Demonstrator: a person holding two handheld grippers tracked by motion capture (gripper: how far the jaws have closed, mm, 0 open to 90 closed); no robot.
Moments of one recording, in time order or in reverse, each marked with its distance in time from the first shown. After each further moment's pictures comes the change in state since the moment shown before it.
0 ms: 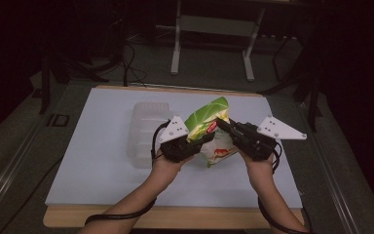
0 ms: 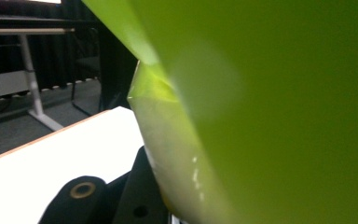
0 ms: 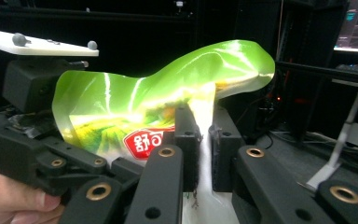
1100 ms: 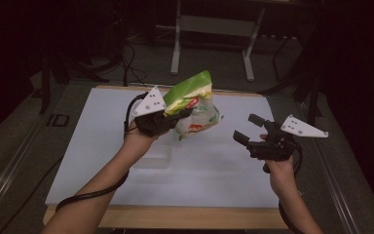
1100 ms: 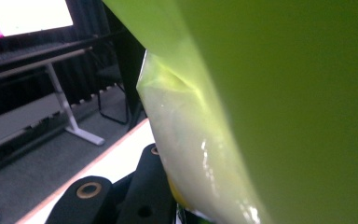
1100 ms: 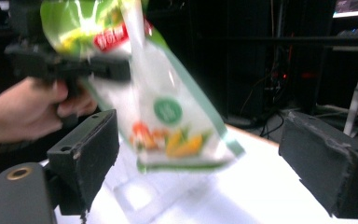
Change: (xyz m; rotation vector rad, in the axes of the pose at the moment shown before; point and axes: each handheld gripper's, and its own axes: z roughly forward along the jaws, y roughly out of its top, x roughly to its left) left arm 0.057 0.048 -0.044 0.035 0.041 0.222; right arm -0.037 -0.013 -0.037 0.043 0.009 0.135
